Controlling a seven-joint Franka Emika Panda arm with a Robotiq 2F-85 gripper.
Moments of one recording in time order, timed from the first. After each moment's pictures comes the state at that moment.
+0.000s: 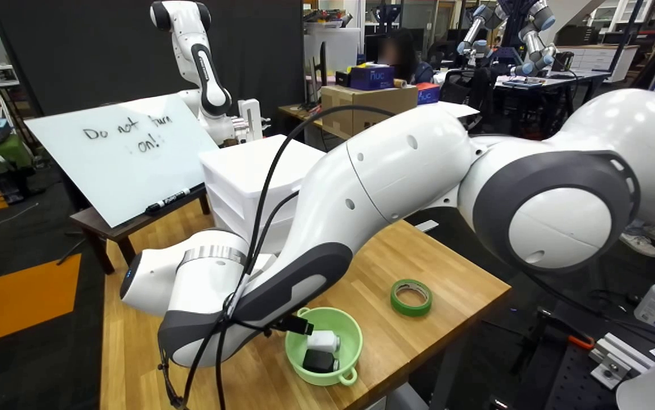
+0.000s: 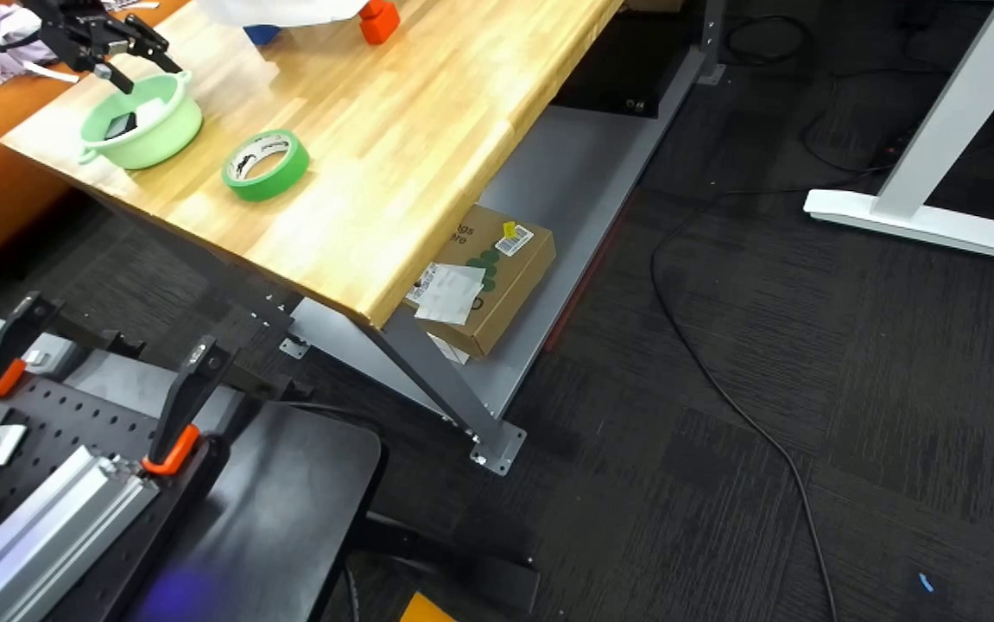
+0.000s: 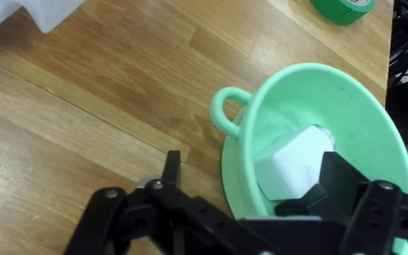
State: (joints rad) arm 0.54 1.19 0.19 -0.96 -0.58 1.50 -1.11
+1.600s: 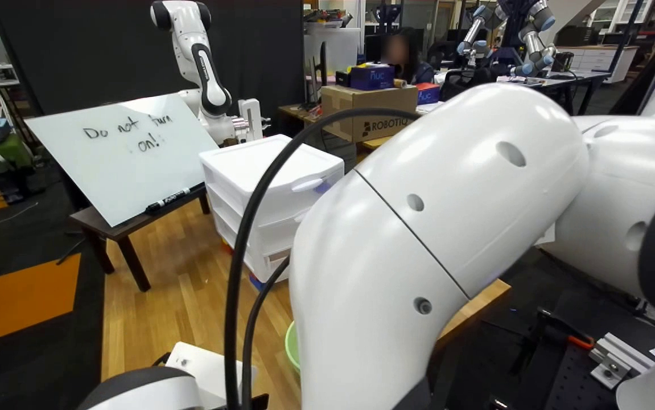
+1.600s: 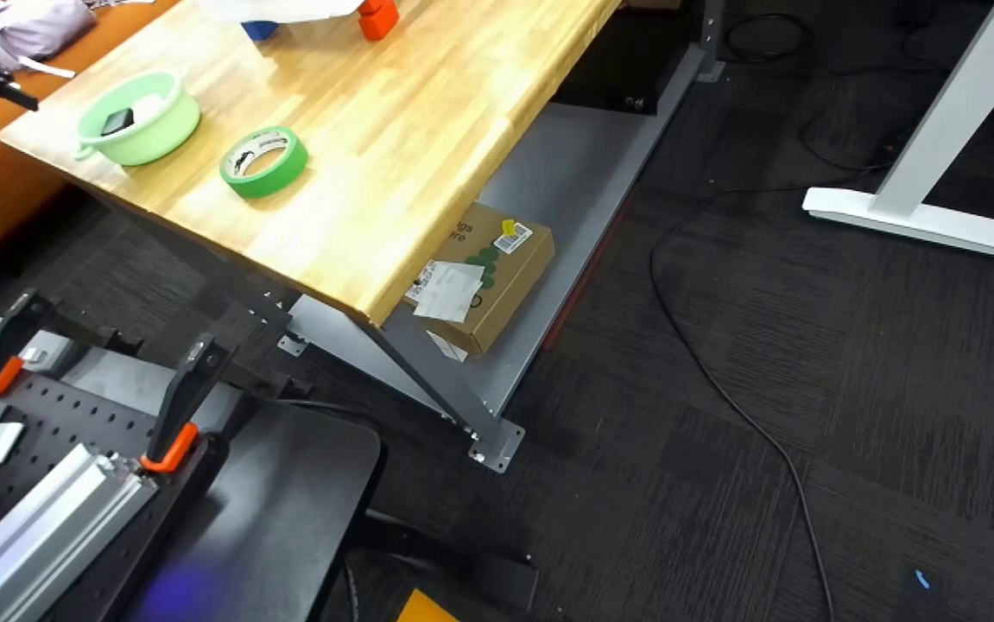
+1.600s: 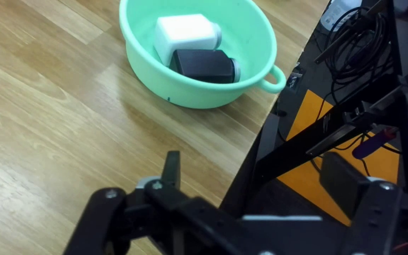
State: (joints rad) arm 0.84 1.04 0.22 -1.20 -0.66 1.45 -0.84
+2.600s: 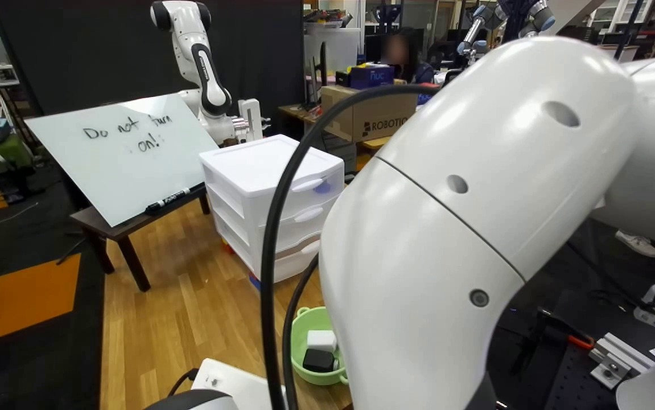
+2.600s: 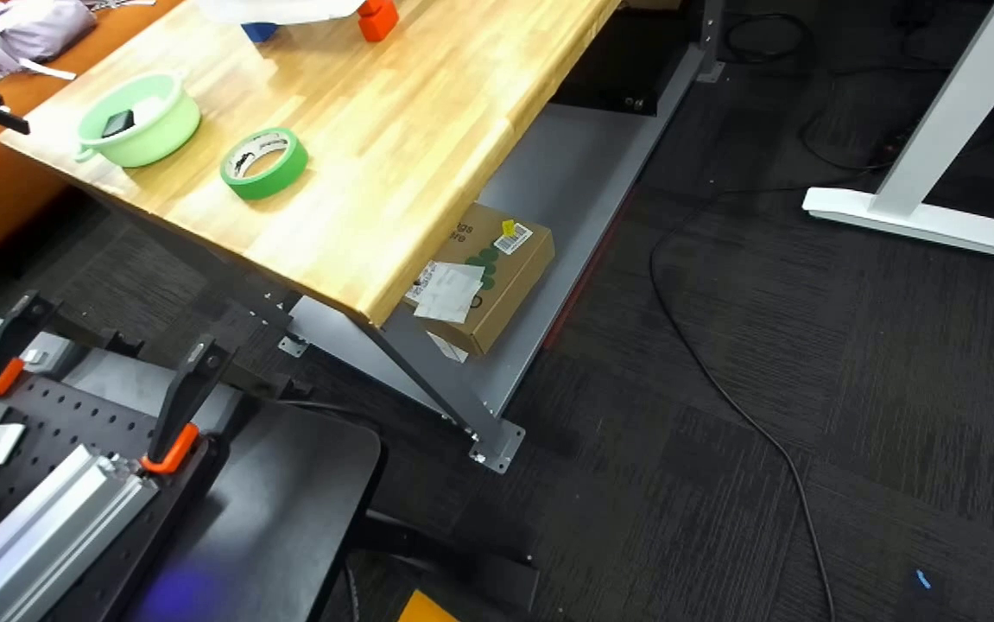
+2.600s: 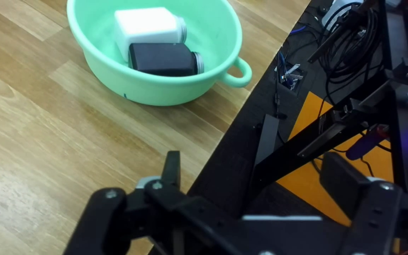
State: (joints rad) arm 0.84 0.92 0.23 -1.43 -0.66 1.54 -0.72
